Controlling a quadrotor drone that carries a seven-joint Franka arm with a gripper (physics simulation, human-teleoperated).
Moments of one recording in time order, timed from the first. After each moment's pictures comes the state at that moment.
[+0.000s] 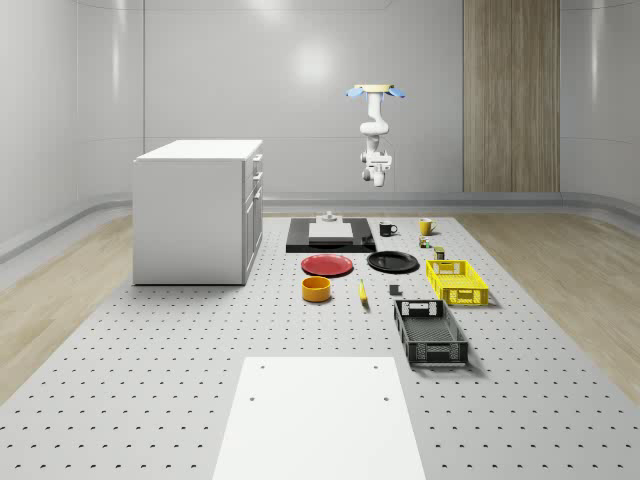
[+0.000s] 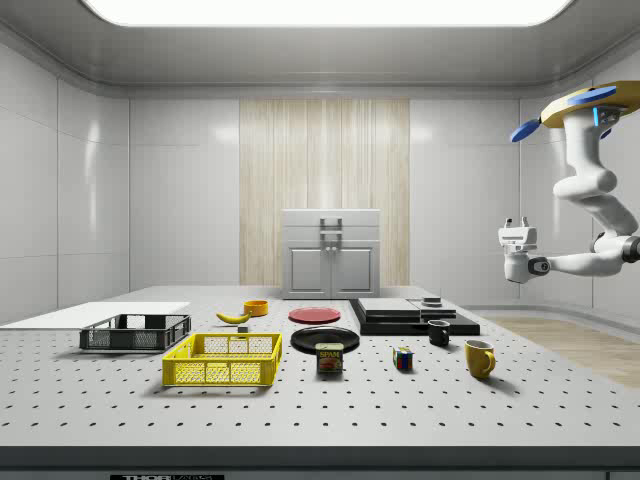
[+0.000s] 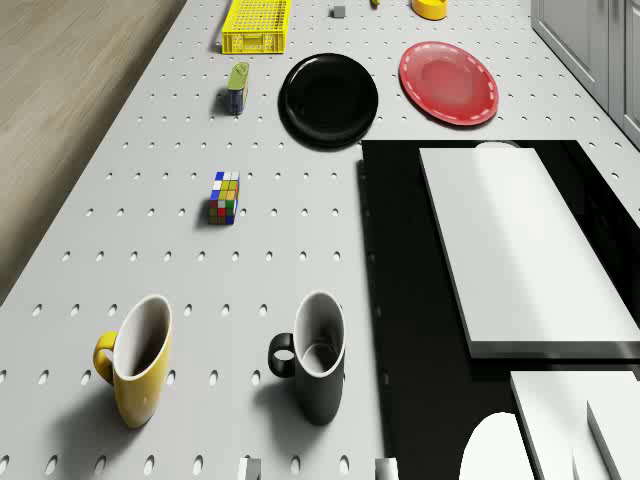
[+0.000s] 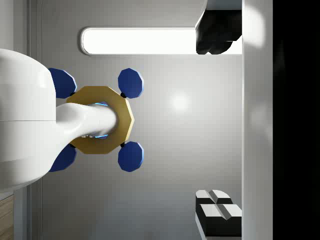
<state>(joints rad) 0.00 -0.79 0.00 -2.34 0.00 1.55 0.79</state>
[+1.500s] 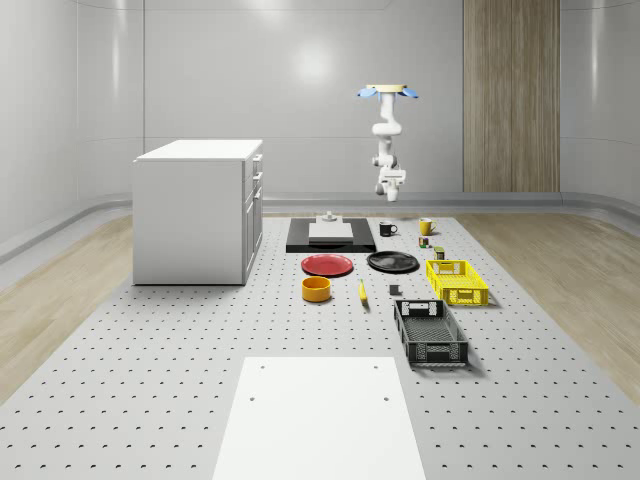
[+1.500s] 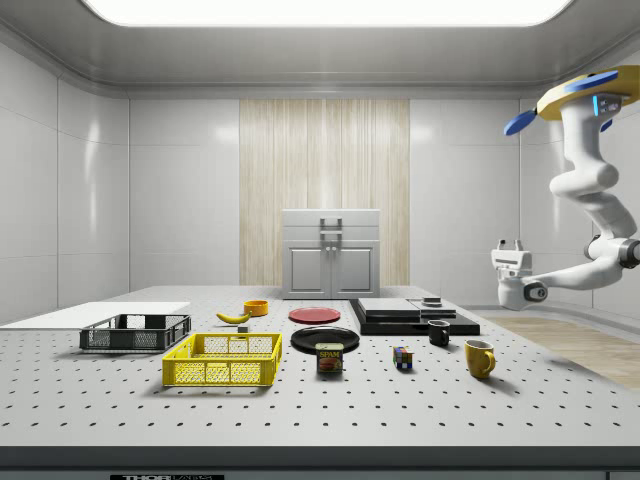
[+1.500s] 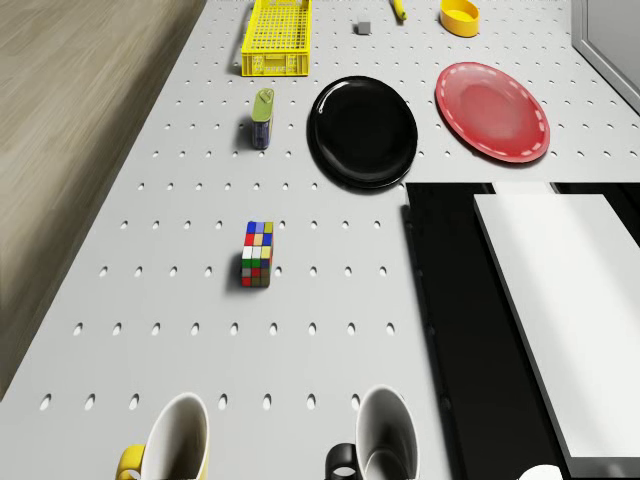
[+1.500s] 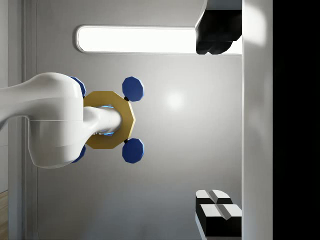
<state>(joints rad) -0.01 -0.70 0.00 -2.04 0.00 1.36 0.78</state>
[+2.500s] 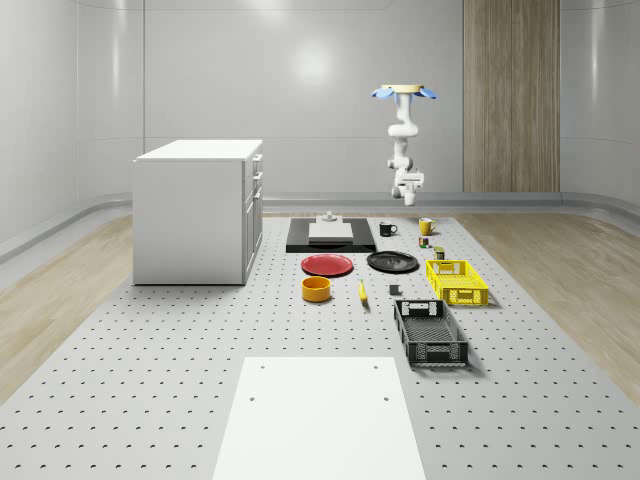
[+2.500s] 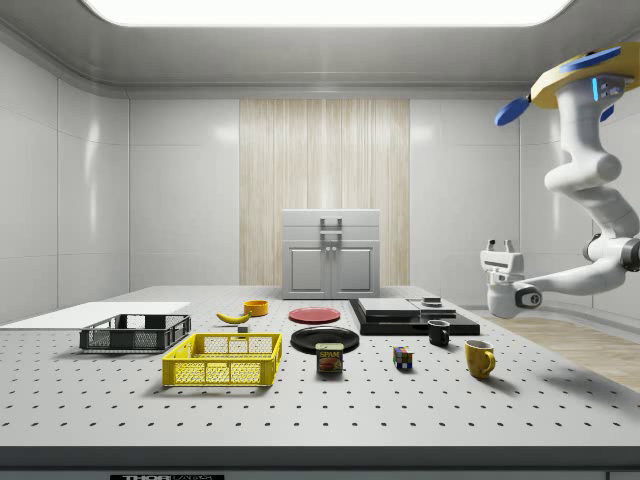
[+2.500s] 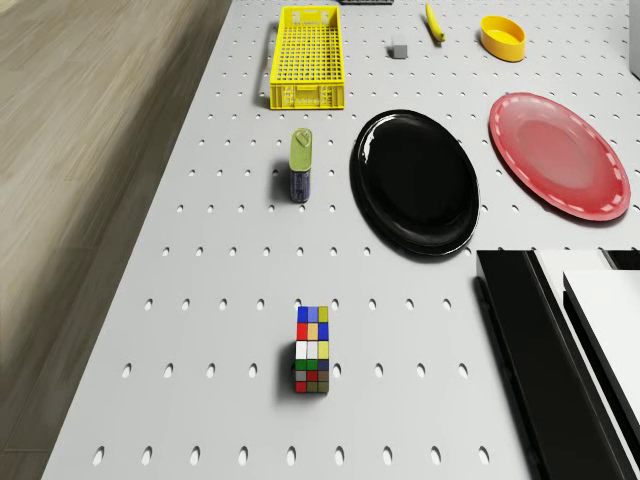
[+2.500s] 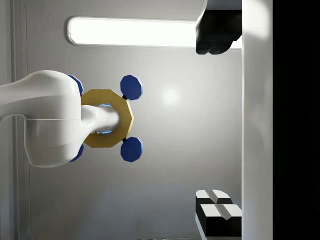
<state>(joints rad) -0.01 -0.71 0.01 -2.05 -0.01 1.38 0.78</state>
